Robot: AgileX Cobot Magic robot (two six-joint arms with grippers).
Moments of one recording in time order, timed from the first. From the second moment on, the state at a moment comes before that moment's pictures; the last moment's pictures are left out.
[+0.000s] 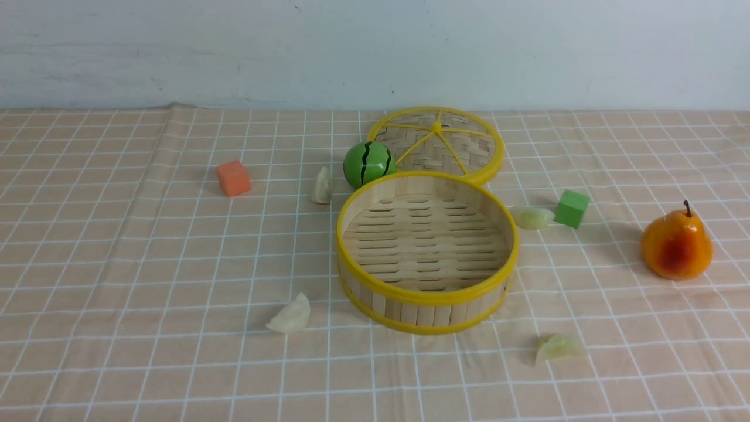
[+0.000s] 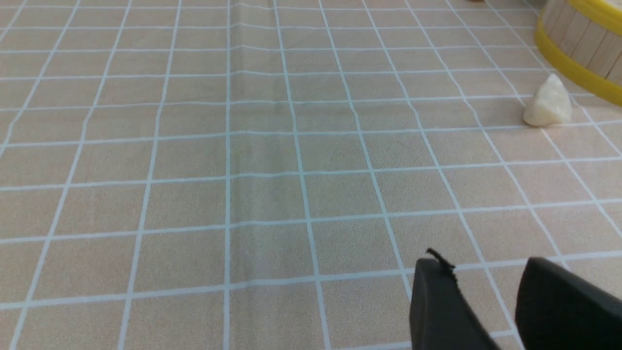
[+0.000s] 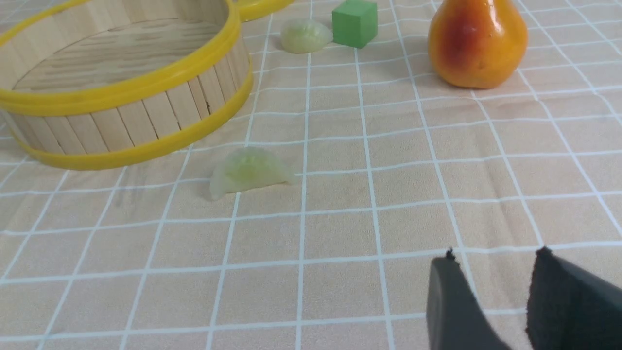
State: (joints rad) right arm 0.07 -0.01 0.01 0.06 0.40 0.10; left arm -0.10 -0.01 0.03 -0.02 0.40 -0.08
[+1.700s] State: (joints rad) right arm 0.07 -0.01 0.03 -0.89 -0.45 0.09; left arm -0.10 -0.01 0.03 0.12 -0.50 -0.62
